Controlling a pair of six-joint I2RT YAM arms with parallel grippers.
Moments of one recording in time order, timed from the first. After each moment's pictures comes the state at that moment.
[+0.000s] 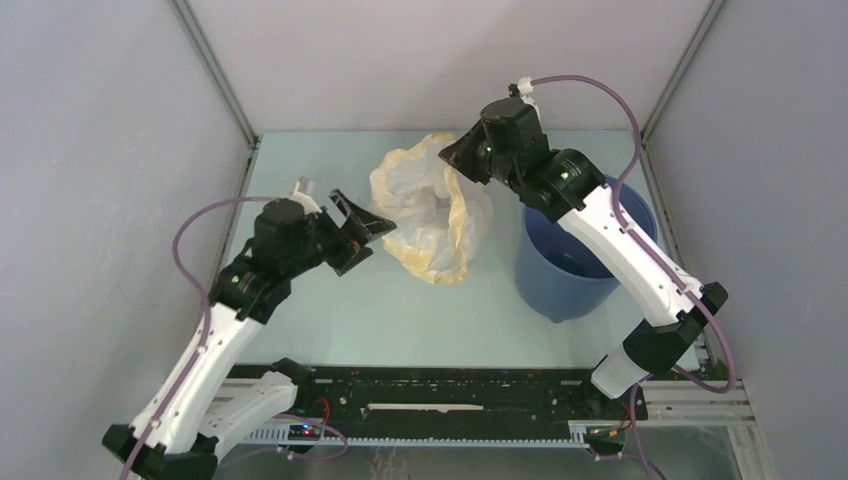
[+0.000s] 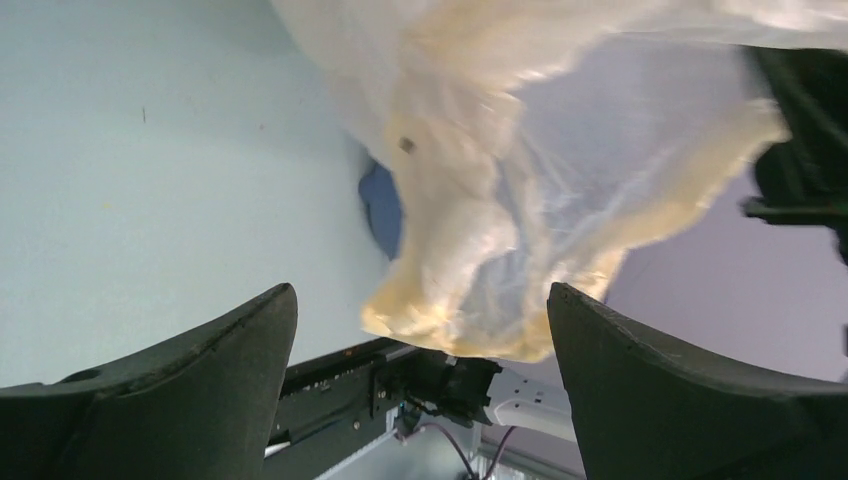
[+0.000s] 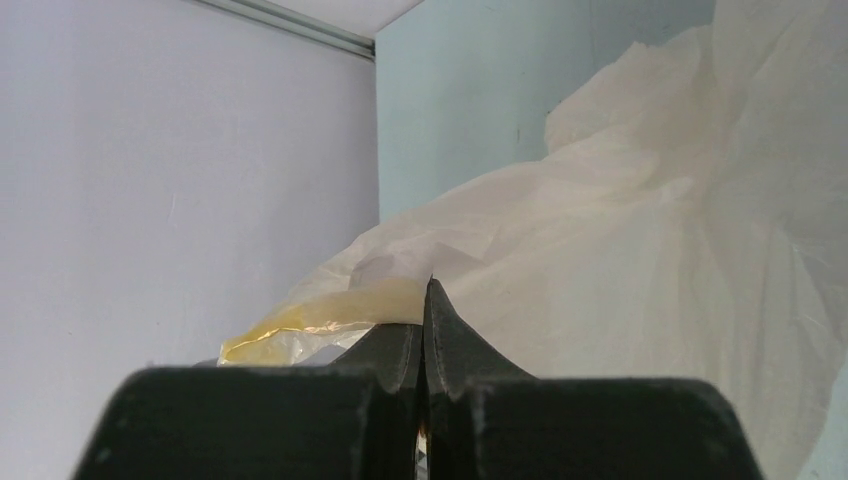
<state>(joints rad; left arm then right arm) -0.44 0.81 1.02 -0.62 0.19 -1.07 0.74 1.59 1.91 -0.75 0.25 1.06</state>
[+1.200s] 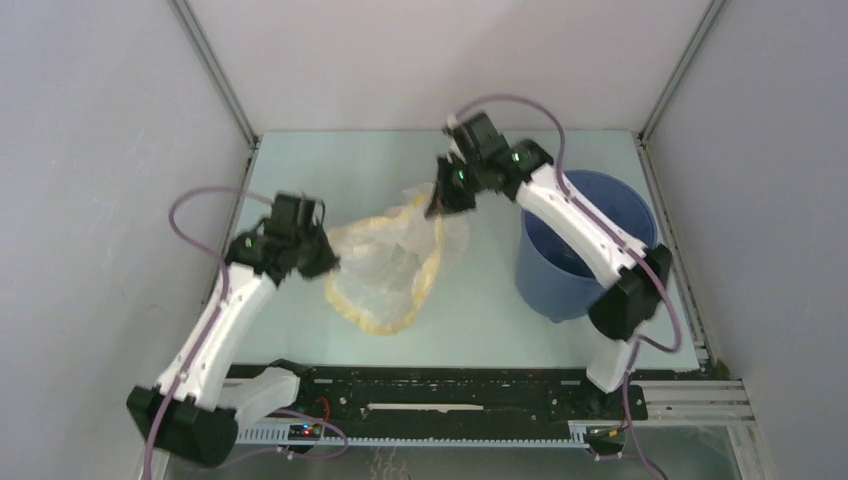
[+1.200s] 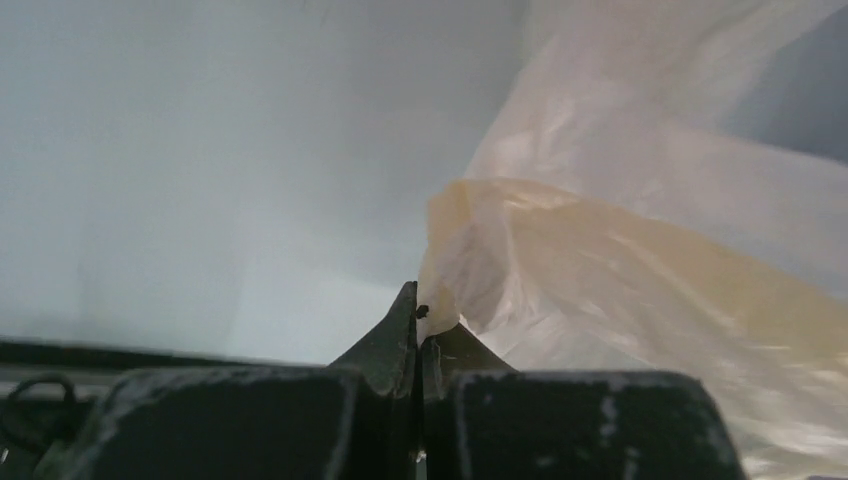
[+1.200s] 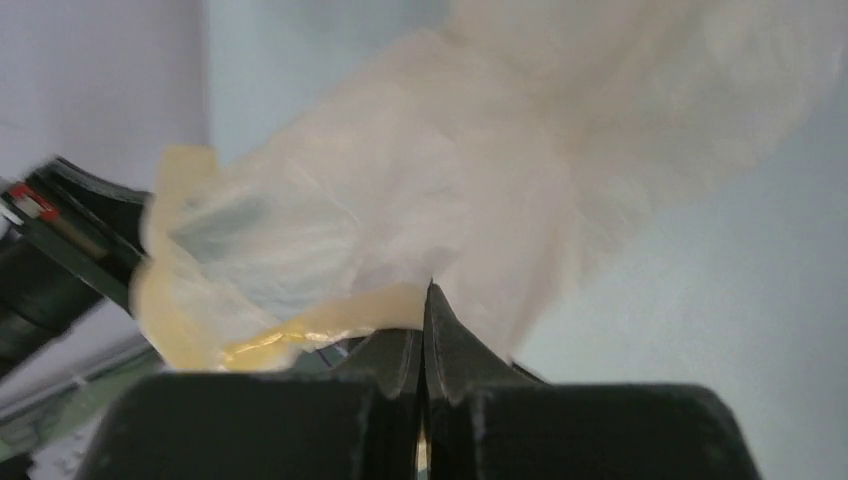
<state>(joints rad) -0.30 0.97 0.96 -0.98 -0.06 -0.70 0.67 1.71 1.74 -0.88 -0.26 0.67</state>
